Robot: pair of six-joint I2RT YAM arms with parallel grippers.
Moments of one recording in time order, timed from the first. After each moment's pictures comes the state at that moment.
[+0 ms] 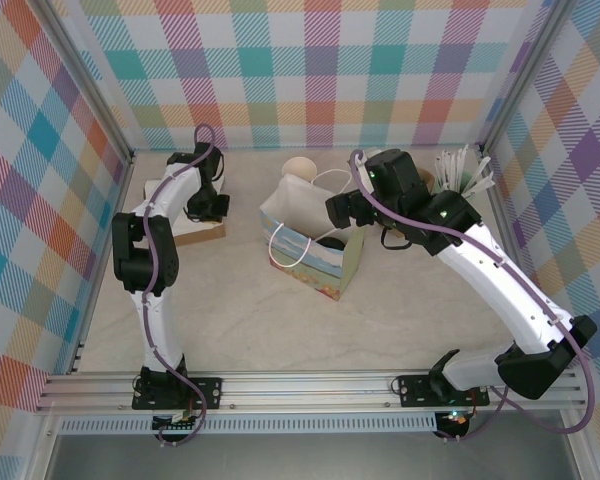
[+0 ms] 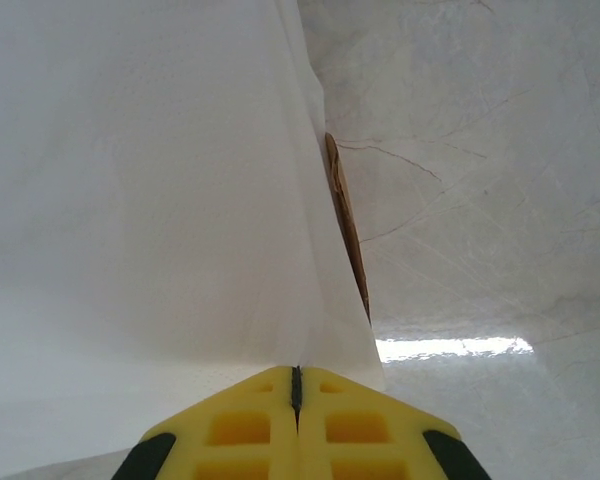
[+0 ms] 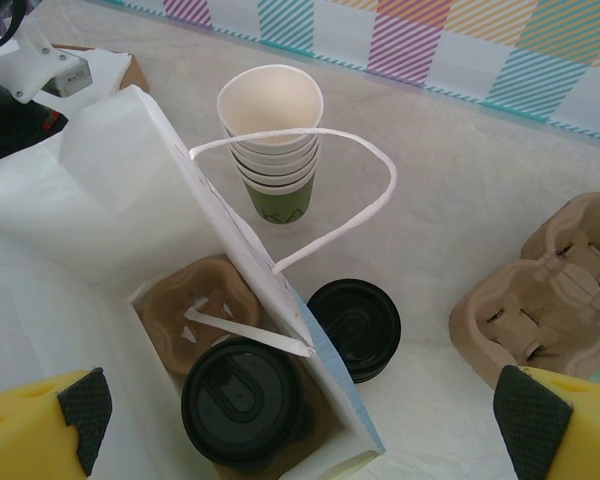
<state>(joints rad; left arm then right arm) -0.12 2.09 1.80 -1.13 -0.05 -0.09 0.71 1.34 1.60 -0.94 0.23 0.18</state>
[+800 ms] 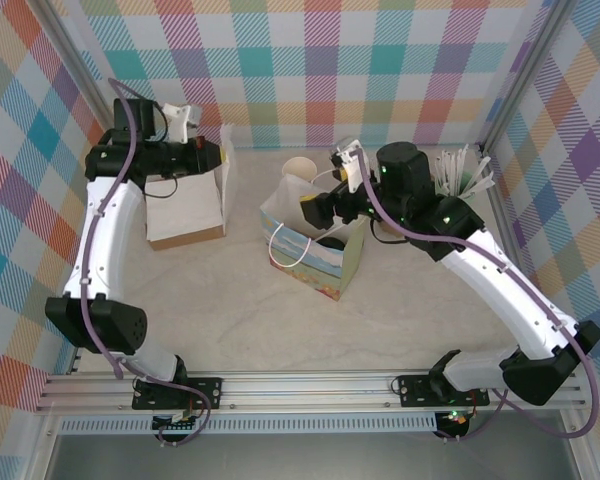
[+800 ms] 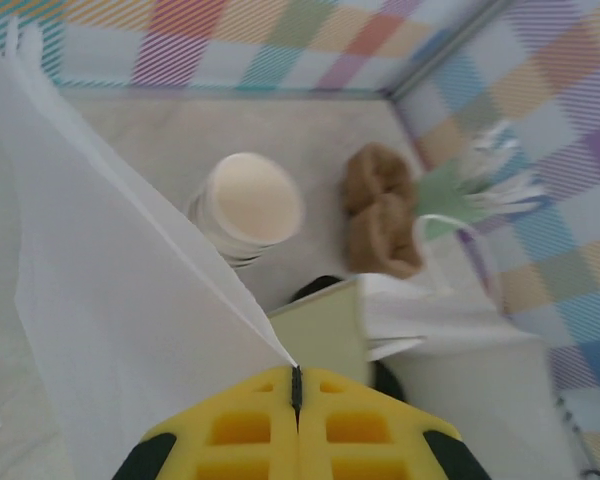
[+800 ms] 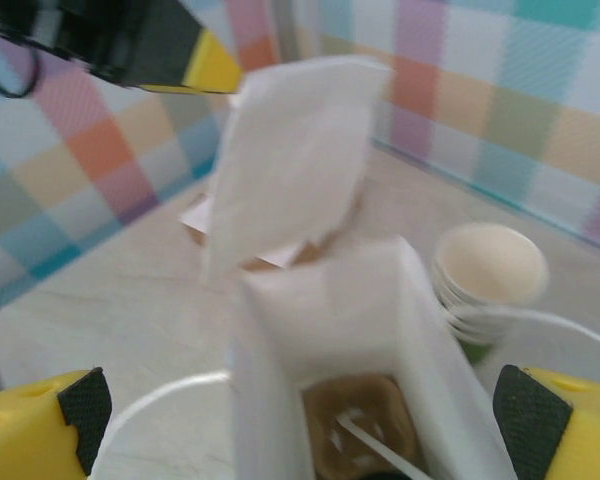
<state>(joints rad) -0.04 1.57 1.87 -0.97 0.72 -0.17 0.71 1.31 1.54 -0.59 -0.24 0.04</state>
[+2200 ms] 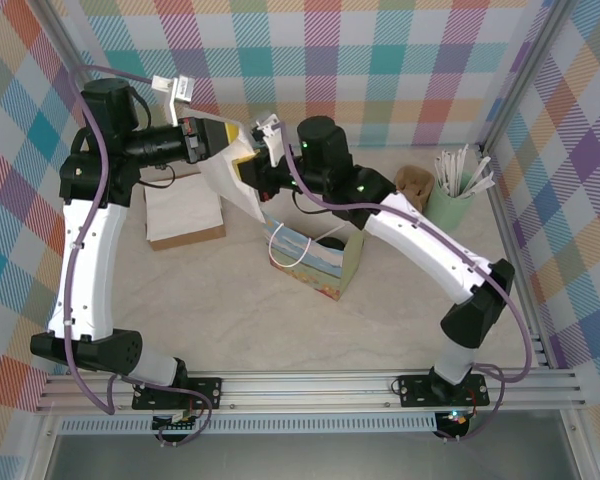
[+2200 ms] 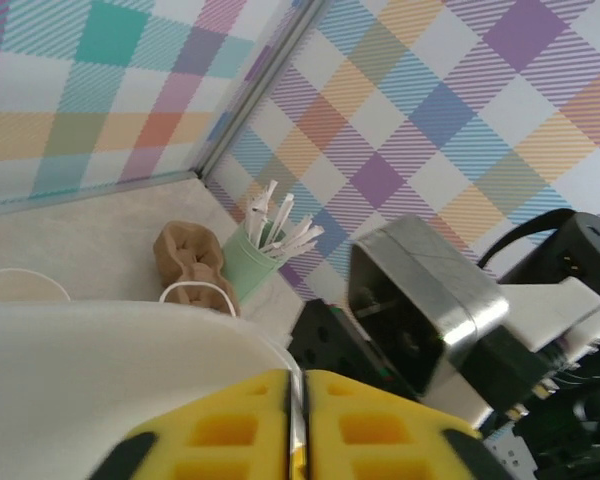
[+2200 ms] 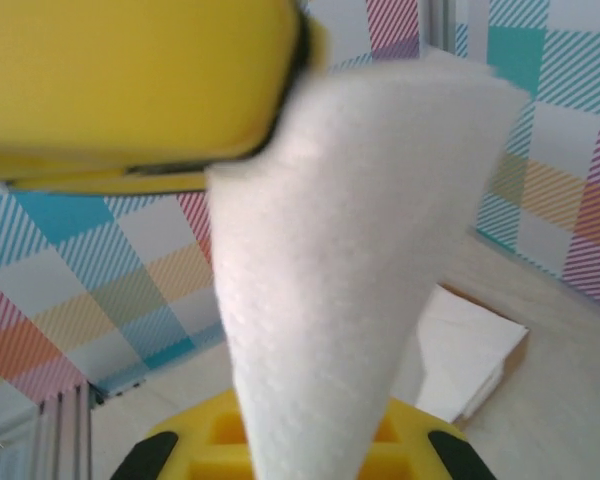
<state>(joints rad) -0.13 1.46 1.99 -0.83 0.92 -0.37 0.85 1.73 1.91 -0.38 -0.32 0.12</state>
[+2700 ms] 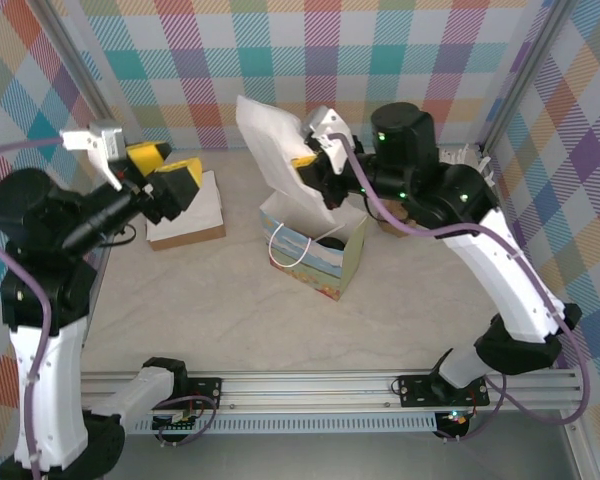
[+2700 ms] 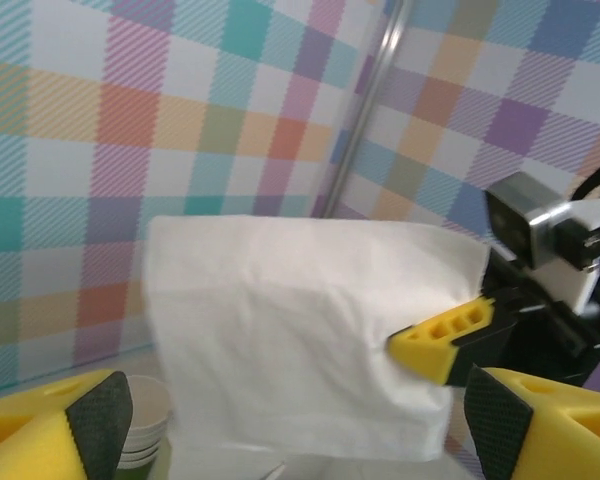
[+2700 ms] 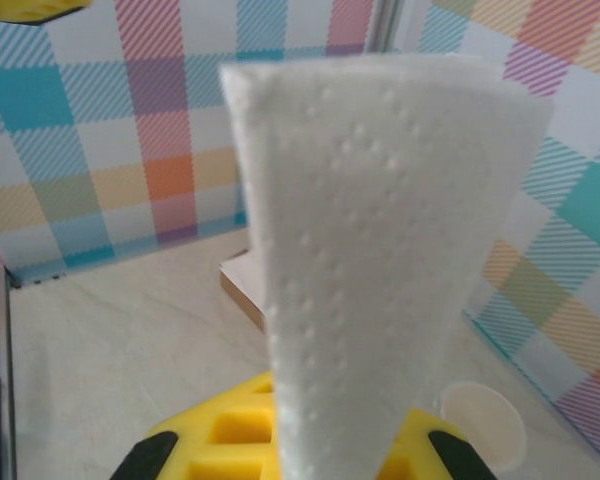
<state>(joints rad) -0.13 0.95 1.64 -0.63 0.58 -0.33 0.83 1.50 2.12 -0.94 -0.19 -0.24</state>
